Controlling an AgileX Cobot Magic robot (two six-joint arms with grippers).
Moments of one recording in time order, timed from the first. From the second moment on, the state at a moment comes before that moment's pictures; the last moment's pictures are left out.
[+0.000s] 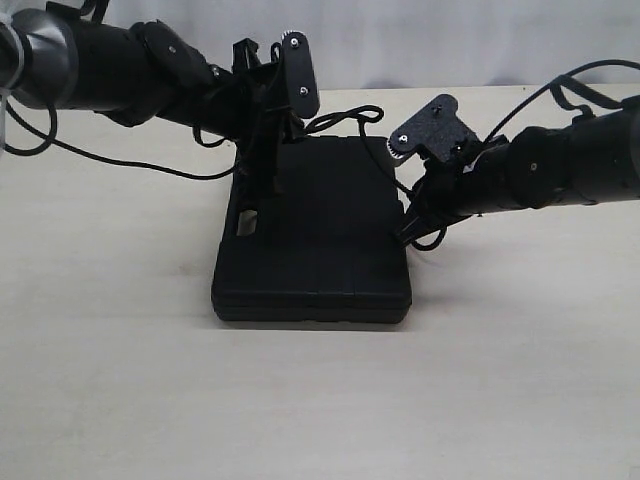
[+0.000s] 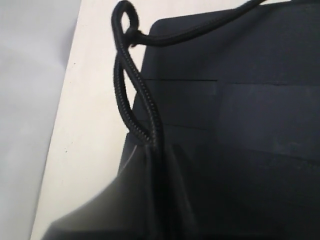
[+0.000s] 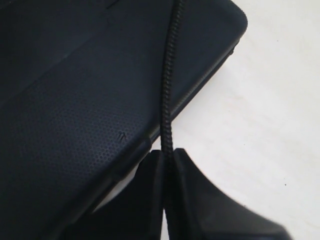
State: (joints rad) left arm -0.48 2.02 -1.37 -0.83 0.26 1.78; right arm 0.32 1.85 -0.95 0.20 0.04 -0.60
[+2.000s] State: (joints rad) left arm -0.47 2.01 -1.37 -0.84 0.38 1.79; right arm 0.24 1.84 -0.95 0.20 0.05 -0.55
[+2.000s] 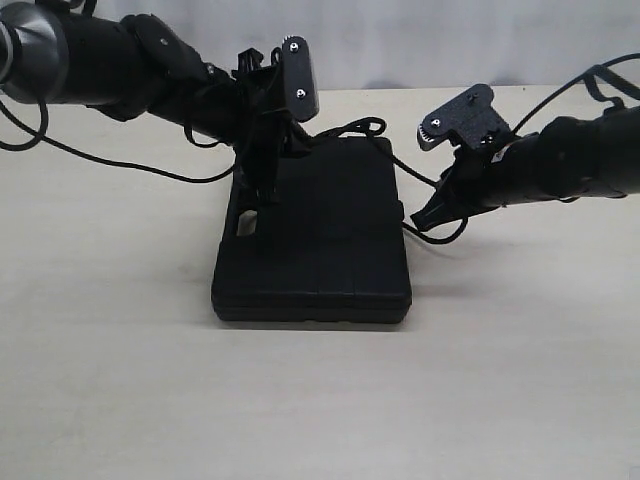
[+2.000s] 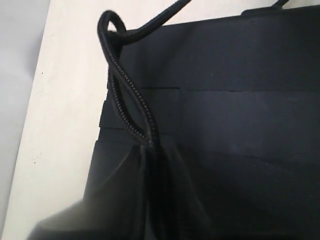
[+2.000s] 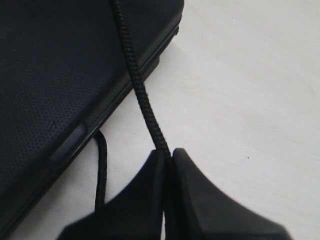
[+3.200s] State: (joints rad) left arm -0.54 2.13 -1.39 -1.31 0.19 2.11; right arm 0.24 1.84 -0.95 0.20 0.04 -0.54
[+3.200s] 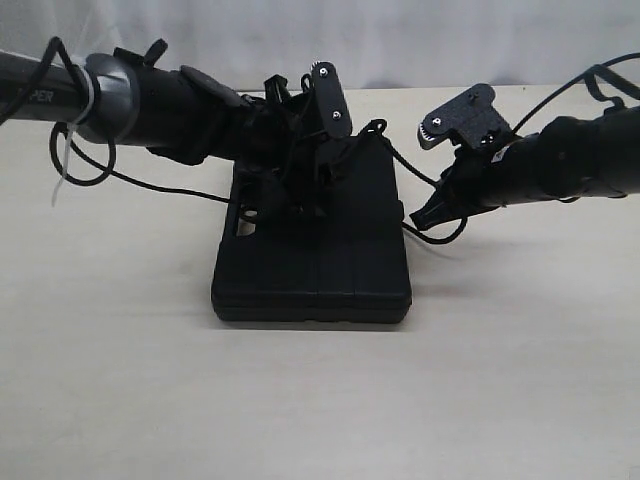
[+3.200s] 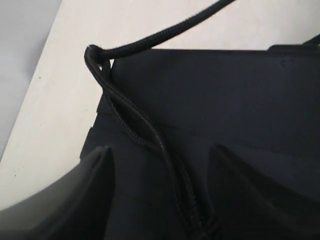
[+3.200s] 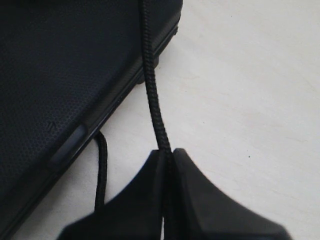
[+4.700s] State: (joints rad) left arm -0.39 2.09 -1.40 -1.38 0.48 2.03; right arm 0.24 1.84 -0.95 0.20 0.08 -0.54
